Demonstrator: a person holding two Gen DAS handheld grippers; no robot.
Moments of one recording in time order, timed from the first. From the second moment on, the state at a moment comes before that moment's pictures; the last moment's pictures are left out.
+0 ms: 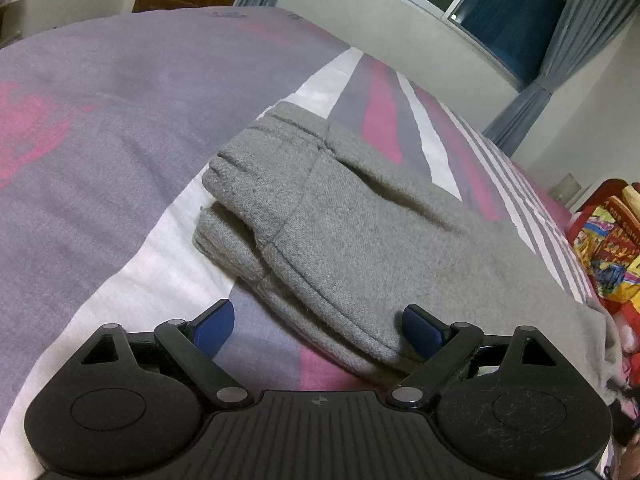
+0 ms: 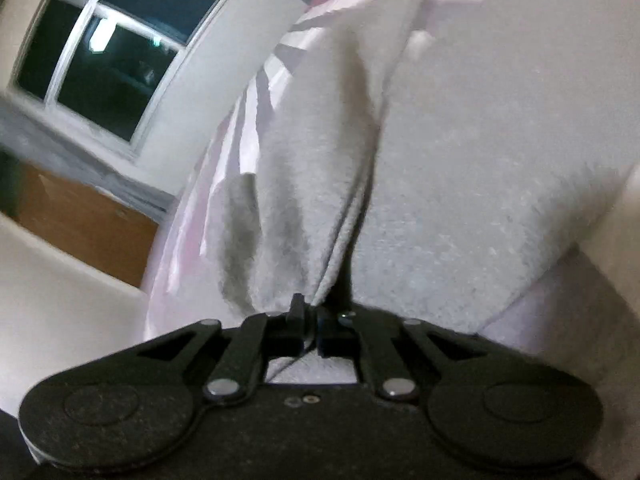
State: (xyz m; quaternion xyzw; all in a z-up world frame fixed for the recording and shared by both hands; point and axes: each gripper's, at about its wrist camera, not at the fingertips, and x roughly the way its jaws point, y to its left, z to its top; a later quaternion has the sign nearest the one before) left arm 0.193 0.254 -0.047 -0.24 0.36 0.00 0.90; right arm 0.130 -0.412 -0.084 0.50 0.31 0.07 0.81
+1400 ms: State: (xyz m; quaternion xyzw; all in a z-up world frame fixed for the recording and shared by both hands) left arm 0.173 0.287 -0.041 -0.39 0.27 0.02 0.88; right arm 0.108 -0.497 -0.067 0.50 0.27 0.01 0.83
